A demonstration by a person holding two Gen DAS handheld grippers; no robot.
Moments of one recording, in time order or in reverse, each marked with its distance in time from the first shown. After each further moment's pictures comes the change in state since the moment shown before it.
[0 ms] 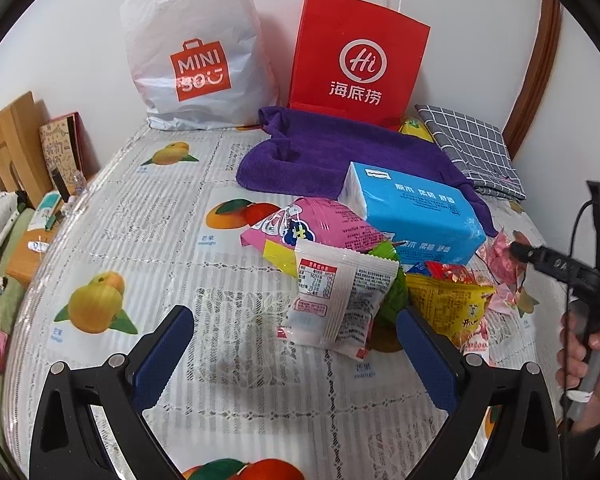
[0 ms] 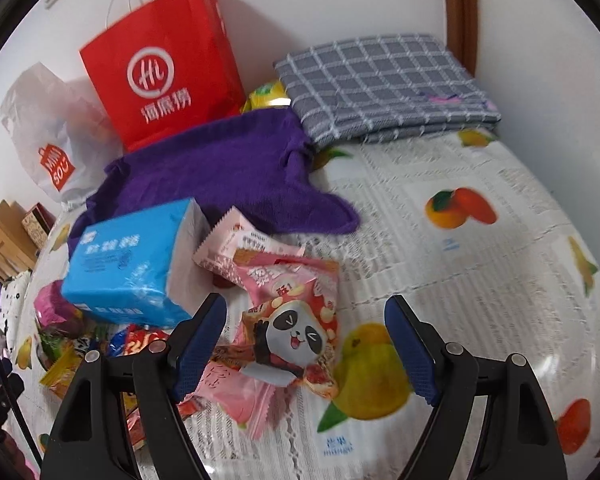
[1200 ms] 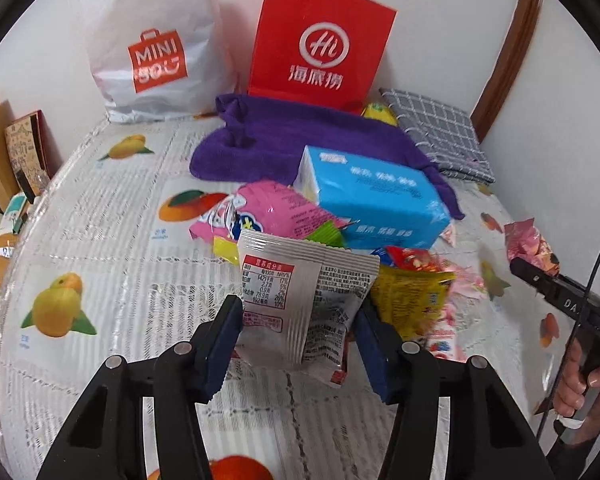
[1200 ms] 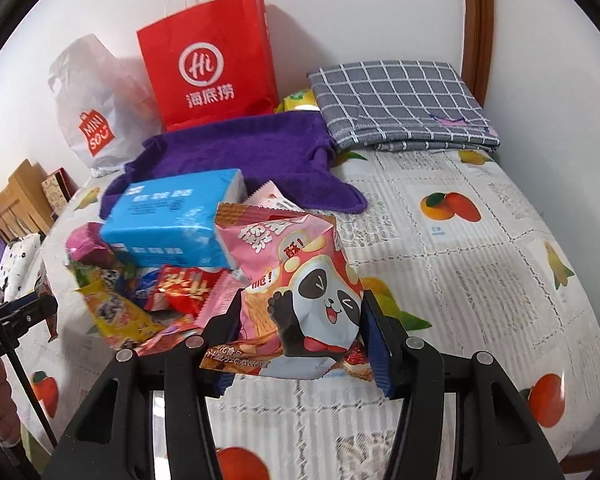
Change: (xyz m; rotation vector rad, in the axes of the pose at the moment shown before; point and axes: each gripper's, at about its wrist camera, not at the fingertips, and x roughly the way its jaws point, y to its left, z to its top) left arm -0.003 -0.016 0.002 0.049 0.043 -0.120; right arm -0.062 0.014 -0.038 -0.125 -0.057 0.011
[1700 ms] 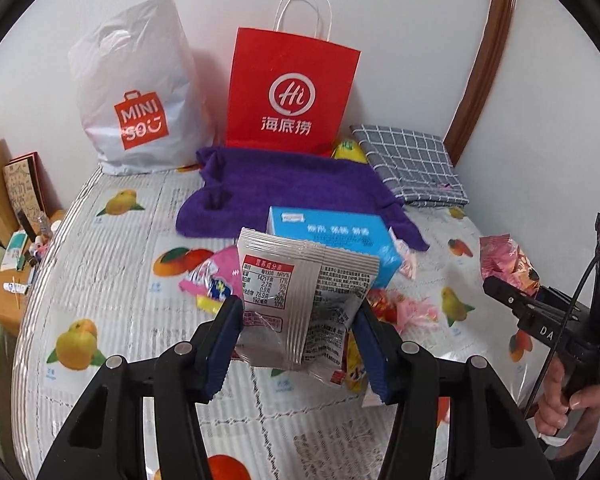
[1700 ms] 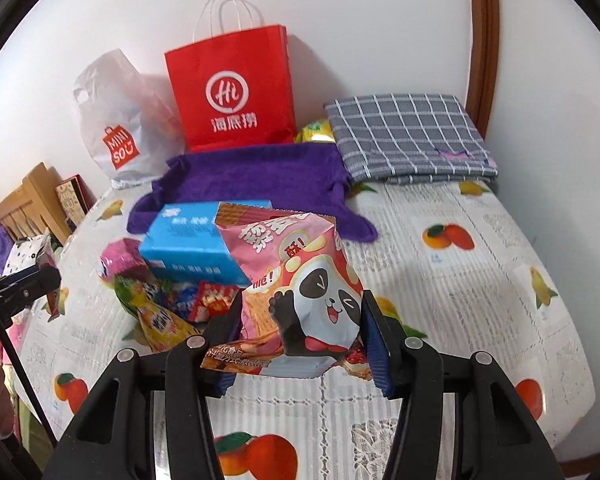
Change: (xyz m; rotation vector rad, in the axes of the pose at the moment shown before) left arm -0.044 -0.029 0.033 0.045 -0.082 -0.026; right arm -0.045 0.020 0.012 -0.036 -0.064 0.010
